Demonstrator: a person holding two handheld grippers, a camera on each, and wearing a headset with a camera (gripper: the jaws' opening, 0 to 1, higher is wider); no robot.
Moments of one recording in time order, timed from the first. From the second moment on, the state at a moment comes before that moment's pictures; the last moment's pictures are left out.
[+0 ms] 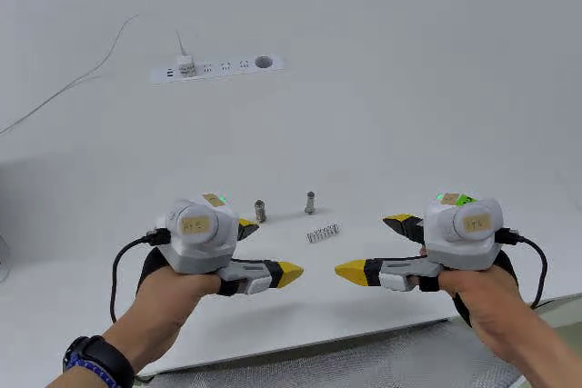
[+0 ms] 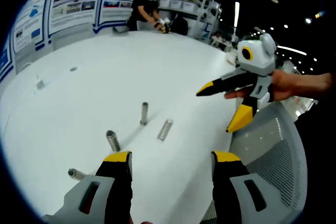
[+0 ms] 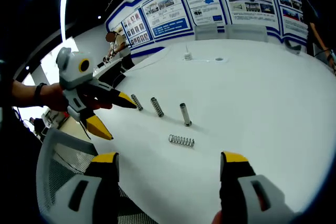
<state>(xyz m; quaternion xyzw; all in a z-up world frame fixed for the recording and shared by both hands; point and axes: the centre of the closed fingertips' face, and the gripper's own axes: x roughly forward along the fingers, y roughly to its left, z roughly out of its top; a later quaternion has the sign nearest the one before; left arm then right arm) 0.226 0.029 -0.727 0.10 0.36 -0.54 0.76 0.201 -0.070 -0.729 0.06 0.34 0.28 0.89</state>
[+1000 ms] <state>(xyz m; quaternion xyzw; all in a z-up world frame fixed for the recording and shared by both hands) 0.240 -0.015 -0.759 0.12 0.38 -0.55 0.73 0.193 -0.073 -0.727 0.08 0.34 0.28 0.89</state>
